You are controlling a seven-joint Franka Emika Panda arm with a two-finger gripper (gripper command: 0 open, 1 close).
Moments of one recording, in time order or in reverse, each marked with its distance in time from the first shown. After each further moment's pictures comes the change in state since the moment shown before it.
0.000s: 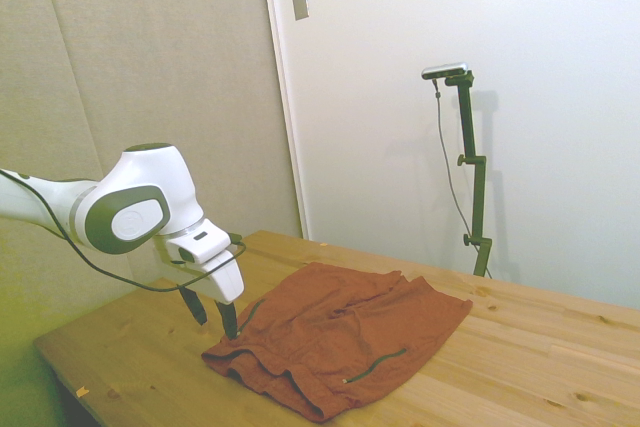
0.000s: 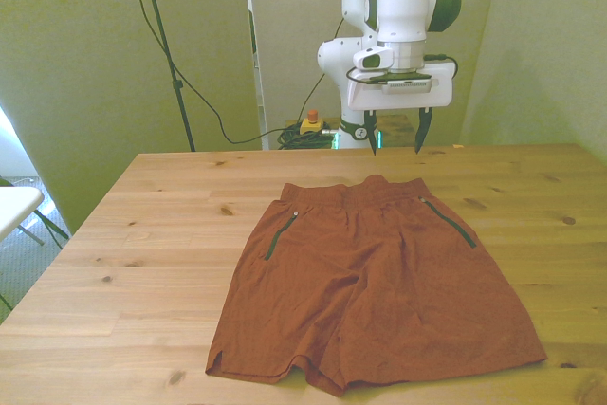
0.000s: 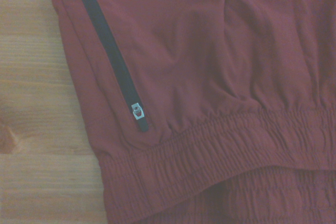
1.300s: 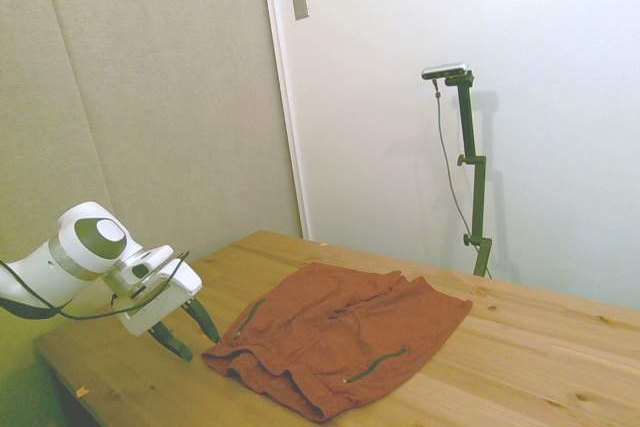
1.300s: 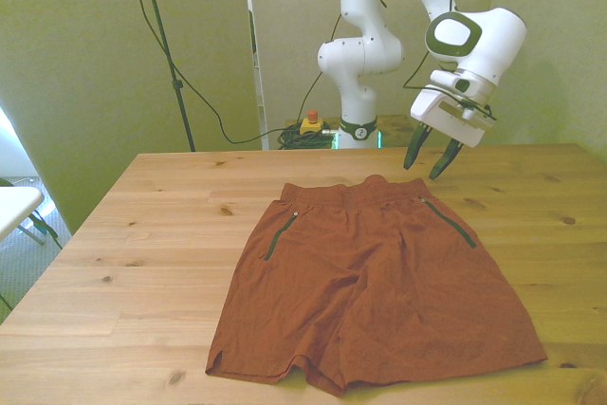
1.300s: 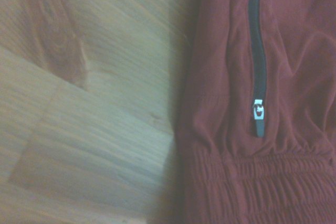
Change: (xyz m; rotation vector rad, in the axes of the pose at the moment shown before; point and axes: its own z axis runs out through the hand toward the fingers) arm -0.124 -0.072 0.084 -0.362 0.432 -0.422
